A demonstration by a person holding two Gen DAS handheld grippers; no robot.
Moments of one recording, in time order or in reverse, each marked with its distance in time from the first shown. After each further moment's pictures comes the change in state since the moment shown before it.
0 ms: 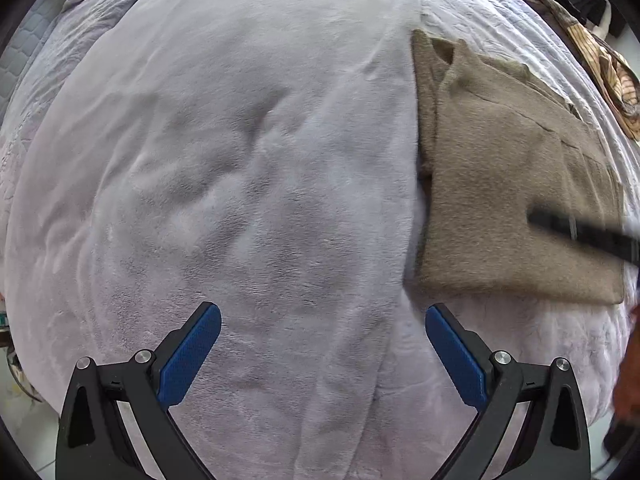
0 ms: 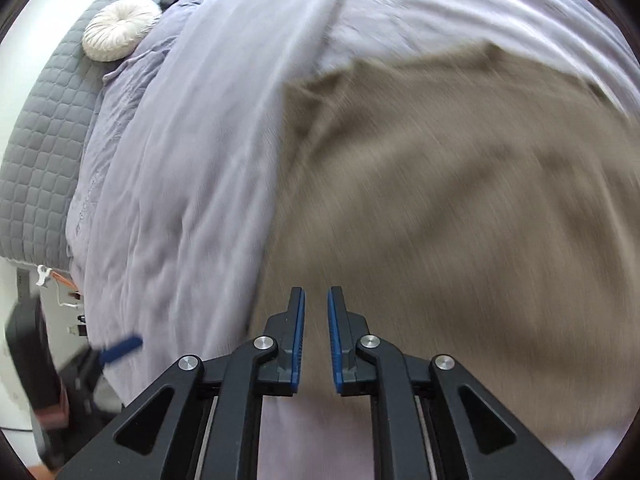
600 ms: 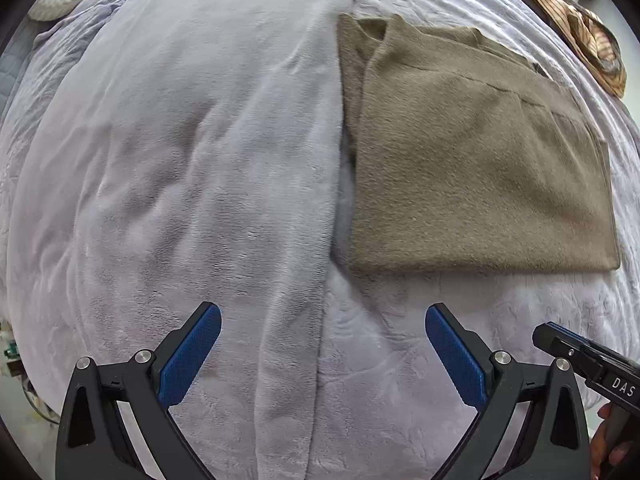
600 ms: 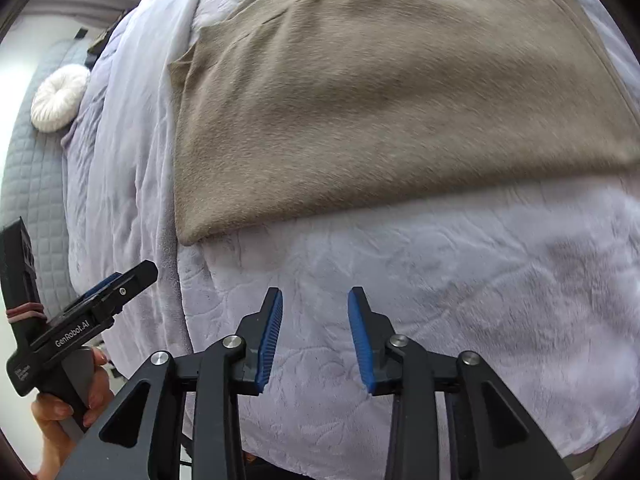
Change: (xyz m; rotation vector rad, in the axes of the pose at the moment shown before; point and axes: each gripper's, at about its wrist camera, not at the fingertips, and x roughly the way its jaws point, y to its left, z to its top) left arm 0.000 -0.071 -0.005 0.115 0.023 0.015; right arm -0.033 -0.080 -0.119 0.347 0.022 0.014
